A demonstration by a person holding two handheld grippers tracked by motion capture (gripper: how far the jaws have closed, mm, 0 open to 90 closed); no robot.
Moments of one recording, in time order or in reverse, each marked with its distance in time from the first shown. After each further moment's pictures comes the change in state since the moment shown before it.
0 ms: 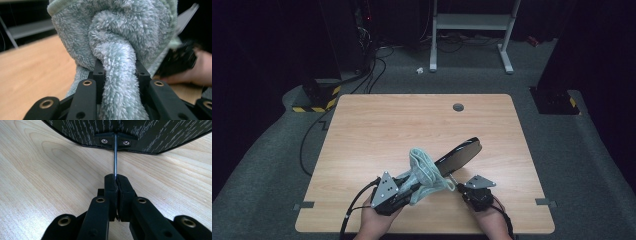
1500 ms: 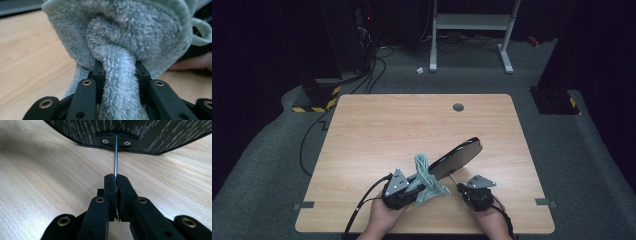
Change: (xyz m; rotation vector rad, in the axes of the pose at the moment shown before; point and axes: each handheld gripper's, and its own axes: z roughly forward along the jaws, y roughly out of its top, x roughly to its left) left arm 0.014 -0.045 0.047 0.165 -0.049 -0.088; right arm 0.000 0.000 0.000 0.004 0.005 0.012
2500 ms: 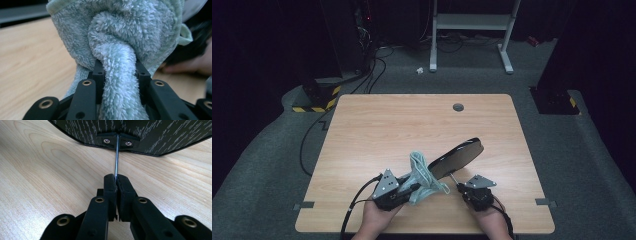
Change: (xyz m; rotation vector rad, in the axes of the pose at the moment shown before) left arm 0.002 0.013 -0.036 -0.136 -0.031 0.008; right arm 0.000 0.000 0.000 0.000 -0.003 -0.002
